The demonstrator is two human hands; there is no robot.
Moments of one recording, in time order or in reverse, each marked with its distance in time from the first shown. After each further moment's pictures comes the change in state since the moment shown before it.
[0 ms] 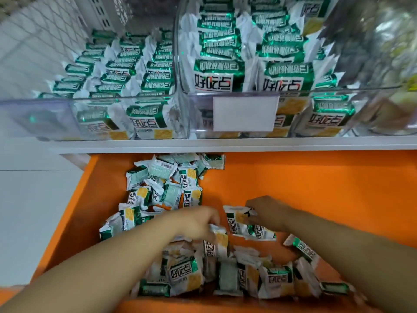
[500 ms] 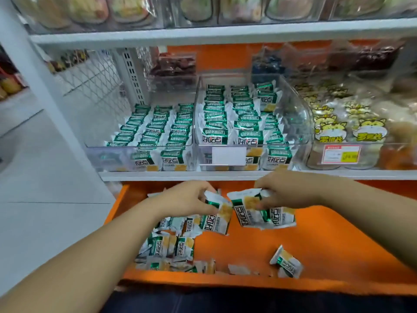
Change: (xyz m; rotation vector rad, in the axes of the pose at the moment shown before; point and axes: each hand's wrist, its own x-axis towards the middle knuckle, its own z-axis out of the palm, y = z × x) left_hand -0.159 0.068 -0.059 -0.151 0.482 0.196; right_hand -0.188 -0.061 -0.118 -0.305 0.286 -0.147
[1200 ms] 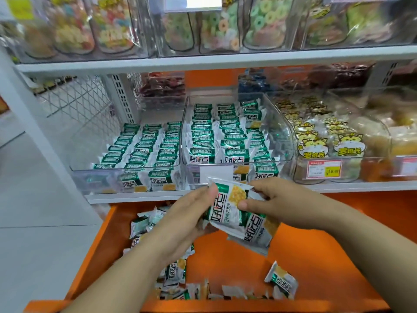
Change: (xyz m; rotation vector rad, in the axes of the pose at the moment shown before) left_hand -0.024 0.044 0.022 -1.046 0.137 0.064; right_hand -0.040 -0.013 -0.012 0.469 0.275 0.014
